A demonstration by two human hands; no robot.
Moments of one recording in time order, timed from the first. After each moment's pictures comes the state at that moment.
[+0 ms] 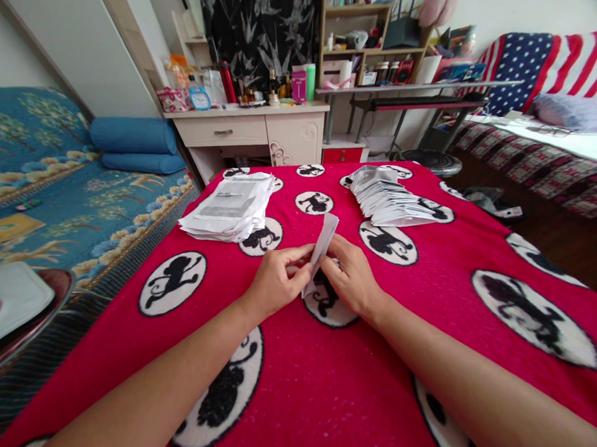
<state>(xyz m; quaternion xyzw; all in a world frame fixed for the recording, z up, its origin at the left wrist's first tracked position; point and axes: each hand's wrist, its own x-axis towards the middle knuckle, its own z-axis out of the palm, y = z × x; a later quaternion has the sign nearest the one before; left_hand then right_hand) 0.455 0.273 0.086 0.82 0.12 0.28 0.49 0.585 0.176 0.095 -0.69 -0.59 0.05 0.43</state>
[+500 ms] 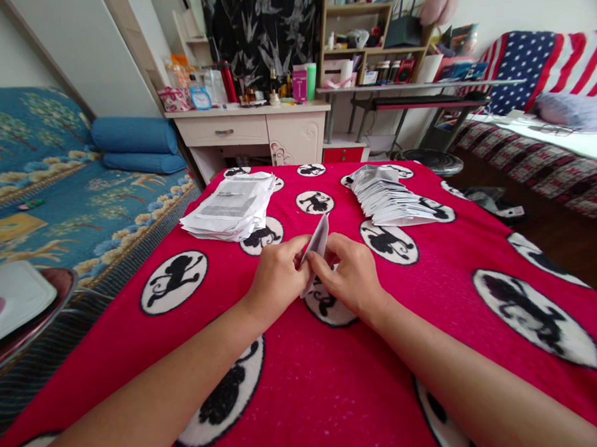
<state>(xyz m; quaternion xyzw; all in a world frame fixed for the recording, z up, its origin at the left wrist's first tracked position) 0.460 0.267 0.100 0.89 0.21 0.34 0.20 0.577 0.176 0.100 -0.73 -0.56 -0.03 0.39</state>
